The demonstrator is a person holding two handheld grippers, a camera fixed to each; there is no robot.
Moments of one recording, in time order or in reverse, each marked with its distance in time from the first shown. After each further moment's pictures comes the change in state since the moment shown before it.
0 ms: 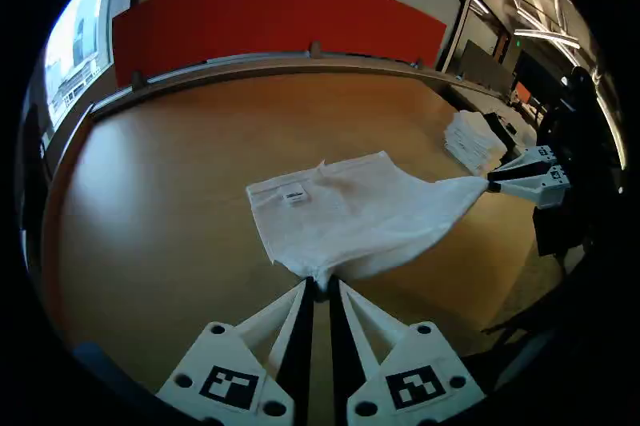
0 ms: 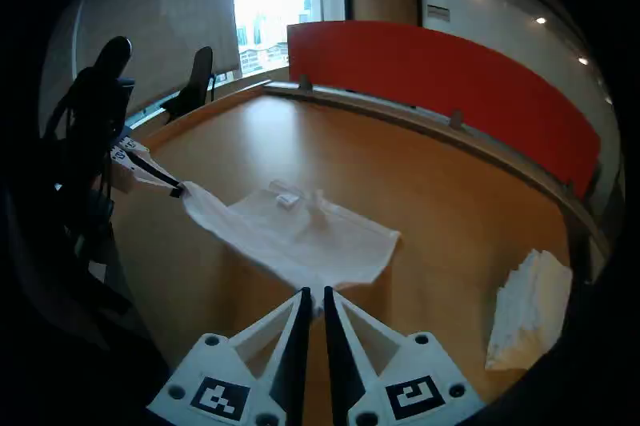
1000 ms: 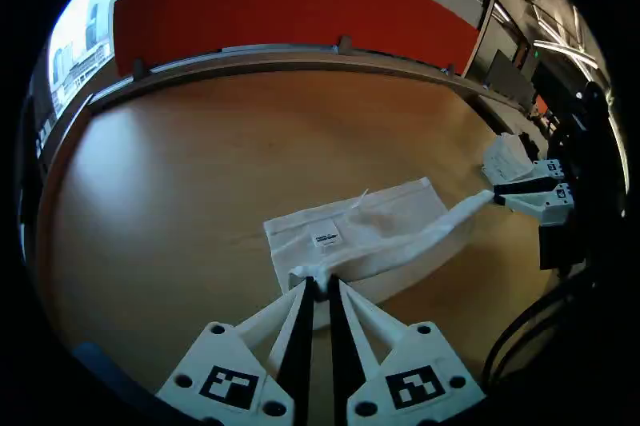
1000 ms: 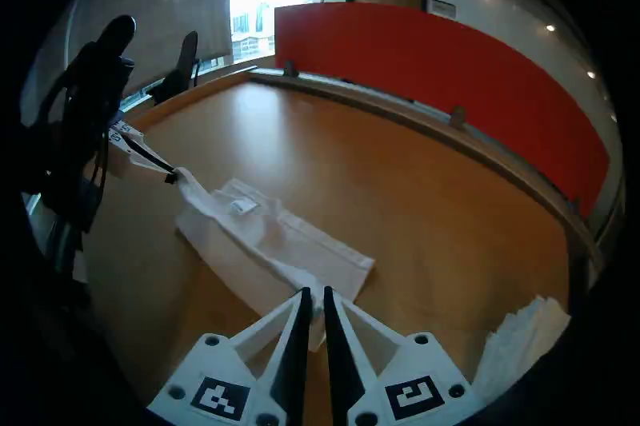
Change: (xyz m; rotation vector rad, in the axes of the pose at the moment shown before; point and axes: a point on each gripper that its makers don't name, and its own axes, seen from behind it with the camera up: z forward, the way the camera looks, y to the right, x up) left arm 0.050 -0.045 0.082 0.045 -0.032 -0.059; right arm 0.023 0.066 0.083 -0.029 -0.052 -0.045
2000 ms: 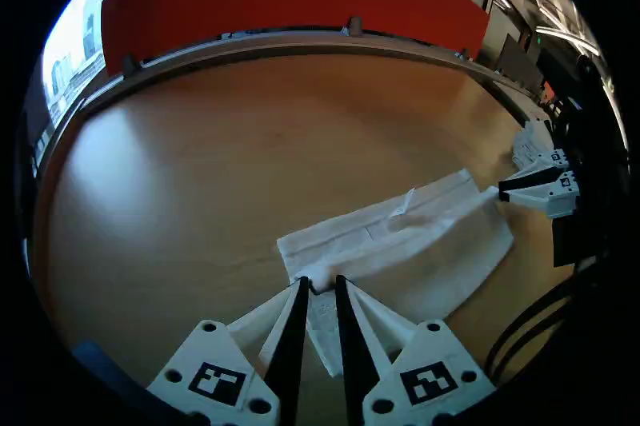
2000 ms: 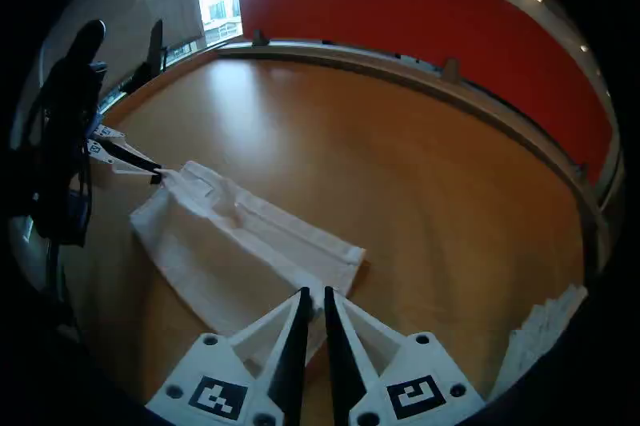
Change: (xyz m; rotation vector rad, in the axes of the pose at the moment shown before) left arm 0.003 -0.032 0.074 0.046 -0.024 0.039; right arm -0.023 0.026 0.070 -0.034 -0.112 0.095
